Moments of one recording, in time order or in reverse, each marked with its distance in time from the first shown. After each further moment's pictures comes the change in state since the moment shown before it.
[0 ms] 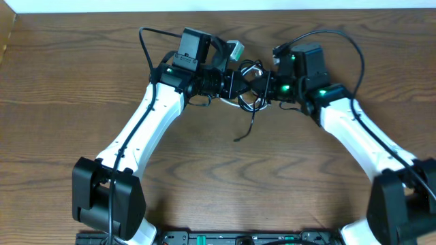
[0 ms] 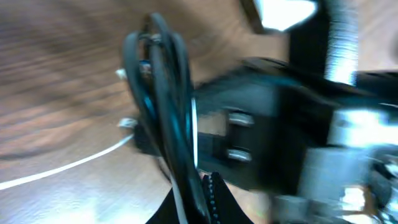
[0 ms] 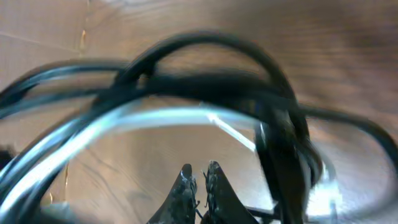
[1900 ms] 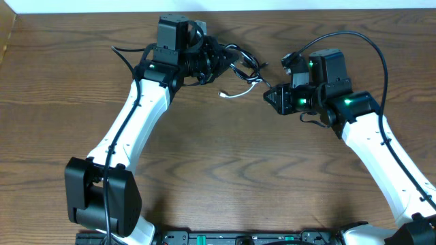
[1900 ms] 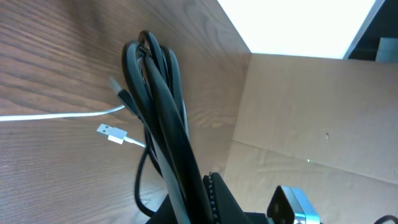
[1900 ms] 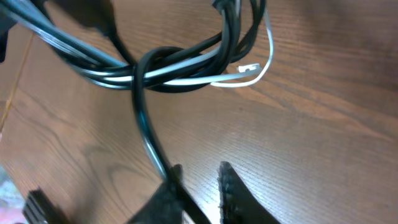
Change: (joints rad) left arm 0.105 0.000 -0.003 0.263 -0.019 -0.855; right arm -0.031 -0.216 0.000 -0.336 0.071 -0.338
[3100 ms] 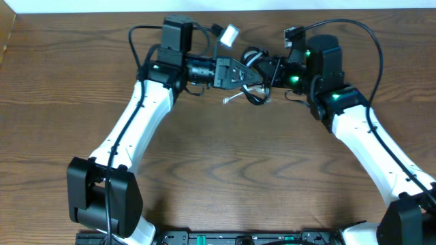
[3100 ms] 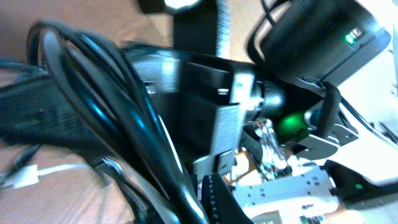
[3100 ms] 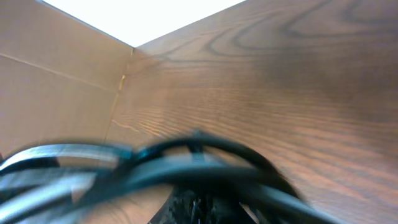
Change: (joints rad) left arm -0.038 0.000 0.000 -0.002 0.595 0.672; right arm 0.021 0.093 0.000 0.464 -0.028 0.410
